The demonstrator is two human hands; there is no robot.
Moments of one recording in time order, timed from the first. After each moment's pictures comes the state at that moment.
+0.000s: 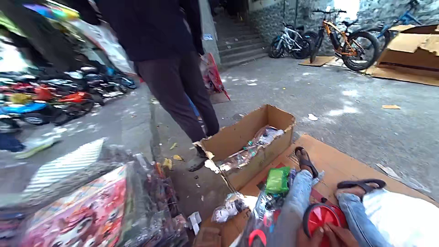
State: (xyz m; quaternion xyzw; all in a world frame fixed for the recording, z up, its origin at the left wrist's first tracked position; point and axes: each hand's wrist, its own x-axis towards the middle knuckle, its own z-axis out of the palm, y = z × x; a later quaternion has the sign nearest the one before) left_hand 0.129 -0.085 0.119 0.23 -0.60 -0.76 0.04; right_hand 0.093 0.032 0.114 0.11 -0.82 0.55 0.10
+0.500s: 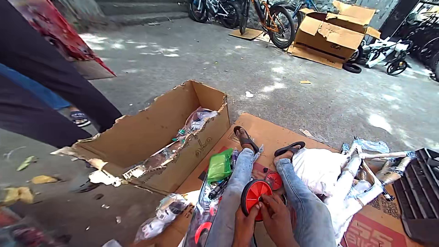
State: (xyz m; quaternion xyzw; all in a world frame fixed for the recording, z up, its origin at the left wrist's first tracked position) left_hand 0.128 -0.084 0.110 0.21 -0.60 -0.77 0.05; right_hand 0.104 0.038 0.110 0.10 -0.88 0.45 0.12
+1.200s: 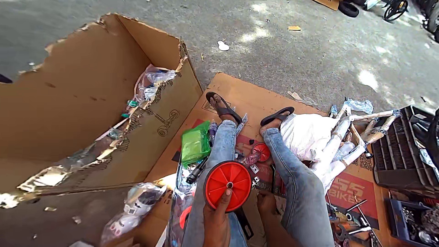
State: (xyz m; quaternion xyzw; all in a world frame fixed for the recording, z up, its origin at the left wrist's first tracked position) left_hand 0.110 -0.108 0.119 0.32 -0.47 -0.82 0.07; right_hand 0.108 0.046 -0.050 -0.37 -0.83 0.33 -0.26
